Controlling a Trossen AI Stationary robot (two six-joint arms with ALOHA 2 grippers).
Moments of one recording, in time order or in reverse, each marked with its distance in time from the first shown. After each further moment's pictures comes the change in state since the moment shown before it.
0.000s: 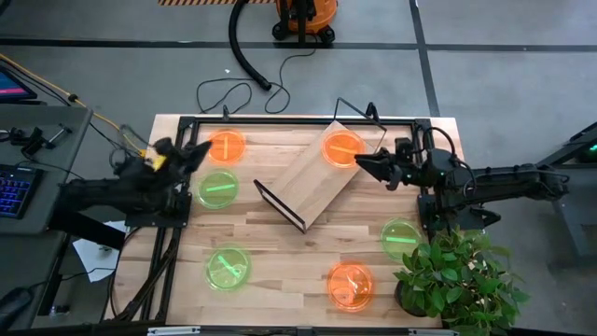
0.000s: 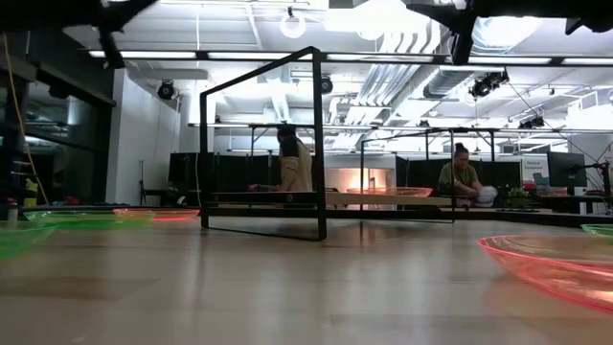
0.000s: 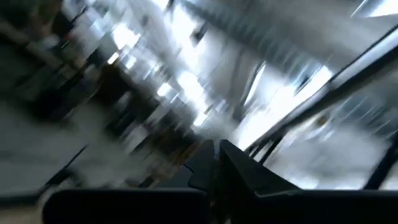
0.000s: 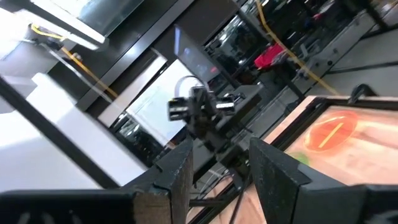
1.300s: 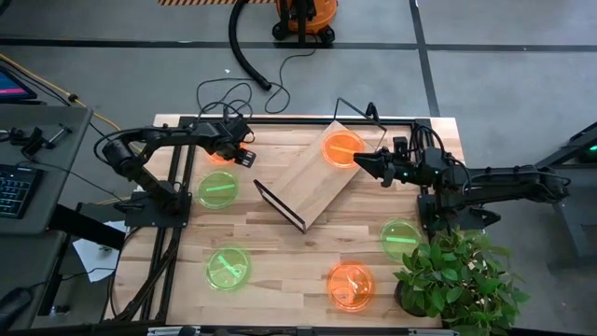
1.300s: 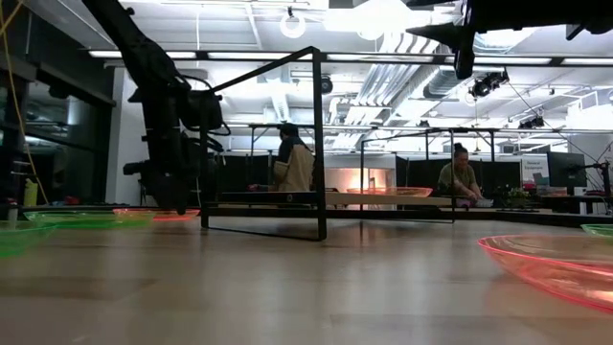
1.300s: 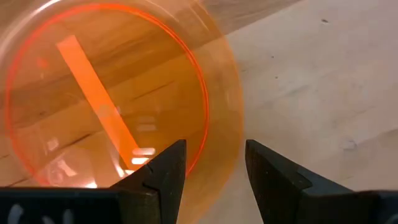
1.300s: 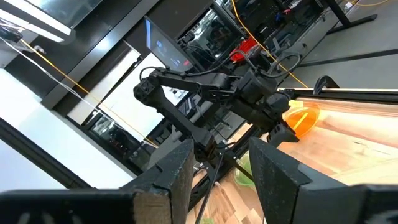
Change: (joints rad) left arm 0.679 1.367 0.548 -0.933 0.271 0.193; right arm -0.038 0.000 0.000 -0.100 0.016 0.009
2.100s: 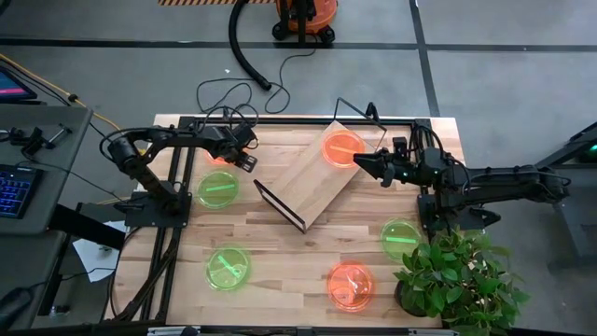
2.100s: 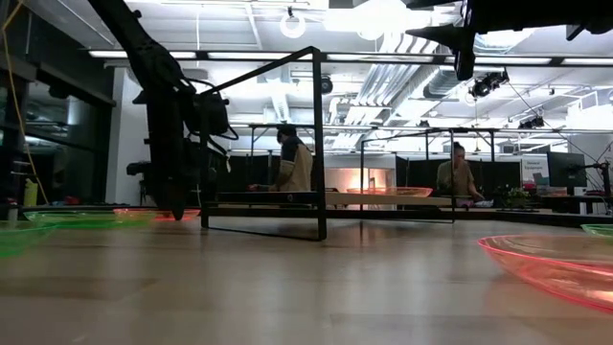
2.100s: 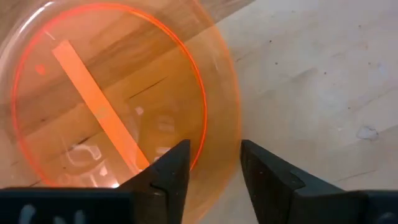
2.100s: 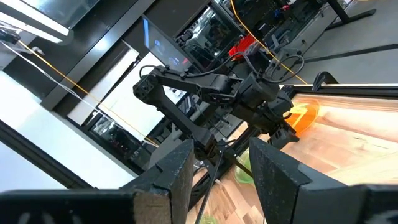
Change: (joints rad) left arm -0.053 0.059 0.002 -0.009 -0.086 0.033; right arm 0.000 0.000 0.000 -0.010 -0.003 0.019
